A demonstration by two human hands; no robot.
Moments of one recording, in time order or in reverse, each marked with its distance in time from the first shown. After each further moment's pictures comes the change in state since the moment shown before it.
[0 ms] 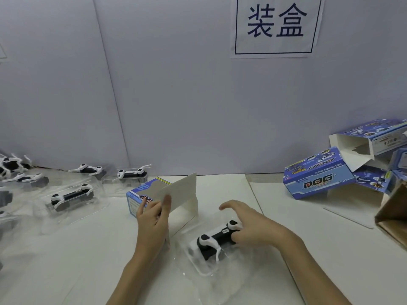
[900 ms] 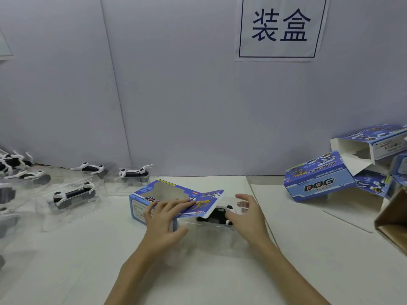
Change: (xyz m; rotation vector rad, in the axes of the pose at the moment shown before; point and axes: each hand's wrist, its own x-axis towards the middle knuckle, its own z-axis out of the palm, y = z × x) left_hand -0.007 0.003 -0.014 0.291 -0.350 0.236; right_hand 0.038 0.001 0.042 0.702 0.666 0.180
